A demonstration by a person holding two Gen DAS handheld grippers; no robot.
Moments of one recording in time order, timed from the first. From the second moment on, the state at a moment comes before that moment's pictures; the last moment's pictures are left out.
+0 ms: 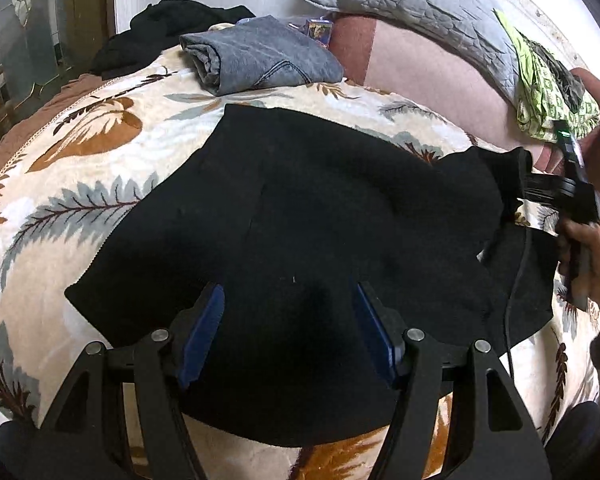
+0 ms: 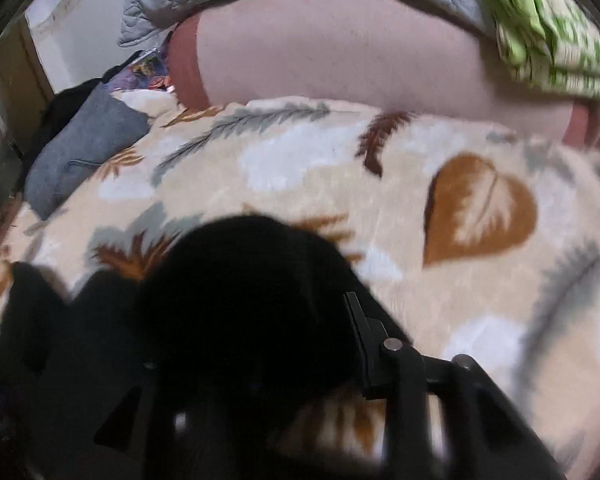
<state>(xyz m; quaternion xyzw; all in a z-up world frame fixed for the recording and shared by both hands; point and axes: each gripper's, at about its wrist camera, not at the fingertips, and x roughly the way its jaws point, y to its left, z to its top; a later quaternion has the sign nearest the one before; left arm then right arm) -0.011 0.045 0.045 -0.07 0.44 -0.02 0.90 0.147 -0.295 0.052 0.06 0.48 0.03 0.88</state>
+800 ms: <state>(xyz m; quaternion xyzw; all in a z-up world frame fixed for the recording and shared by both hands) -0.023 0.044 0.048 -0.09 0.45 -0.02 0.89 0.025 -0.348 0.028 0.15 0.47 -0.01 0.87</state>
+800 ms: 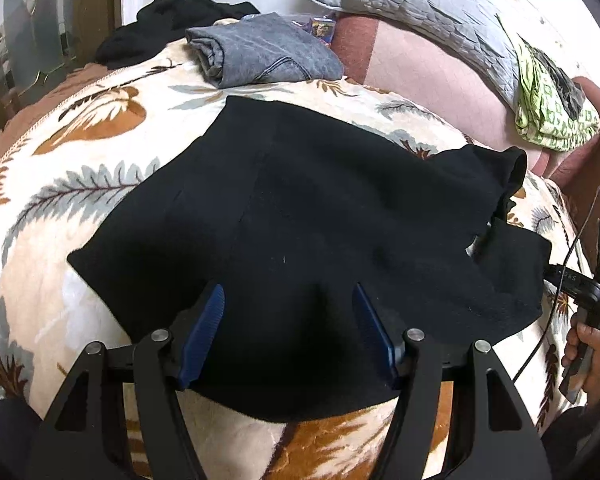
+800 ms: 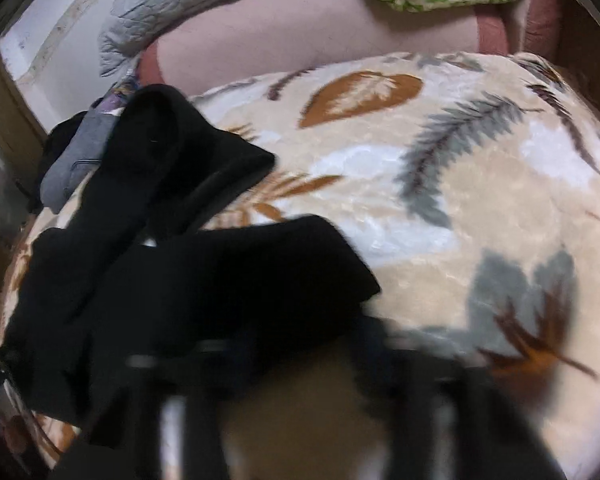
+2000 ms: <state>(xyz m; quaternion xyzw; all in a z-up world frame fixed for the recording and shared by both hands) -0.052 0.115 0.063 -0.15 0.40 -0.01 0.90 -0.064 -0.440 0.049 0.17 0.54 -0.12 0.82</state>
